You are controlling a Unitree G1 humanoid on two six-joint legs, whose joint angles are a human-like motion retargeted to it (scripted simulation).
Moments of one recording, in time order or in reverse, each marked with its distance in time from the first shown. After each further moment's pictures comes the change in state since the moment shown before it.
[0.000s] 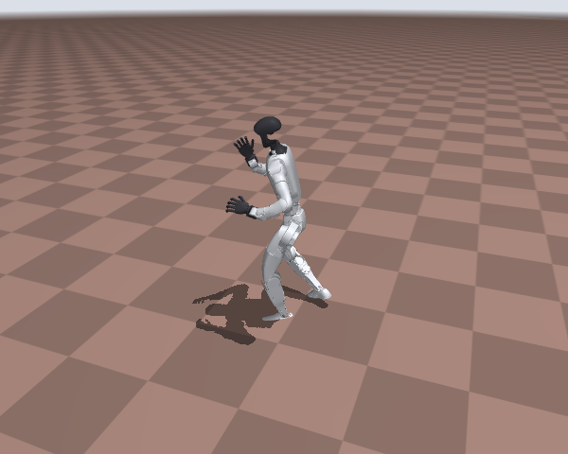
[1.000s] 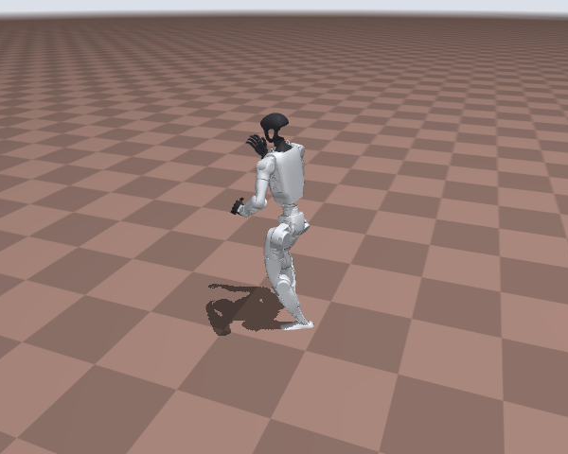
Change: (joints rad) left arm -0.154 -0.214 -0.193 0.441 -0.075 -0.024 -0.364; right arm 0.150 0.109 -0.081 0.205 0.124 -0.006 0.091; waist -0.174 0.042 -0.137; left_leg 0.354 -0.031 0.160 -0.163 -0.075 -0.035; right_leg -0.160 0.331 0.119 -0.485 -0.039 0.075
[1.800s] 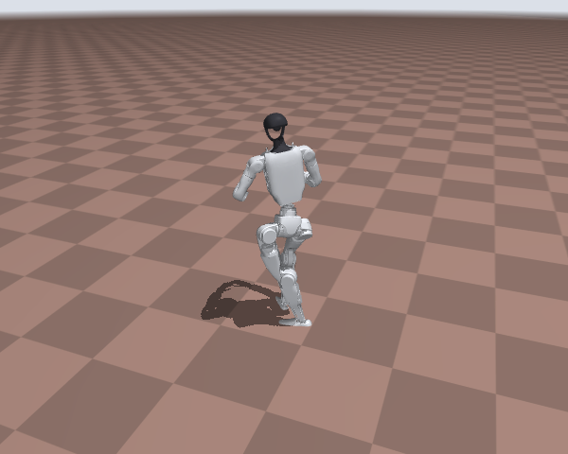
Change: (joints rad) left arm -0.145 0.035 0.107 -0.439 -0.060 -0.015 -0.181; right arm 0.076 0.032 0.124 0.253 -0.186 0.149 0.383; waist -0.050 -0.063 -0.082; left_leg 0.146 -0.288 0.326 -0.485 0.178 0.031; right_leg -0.162 0.184 0.161 -0.126 0.279 0.165
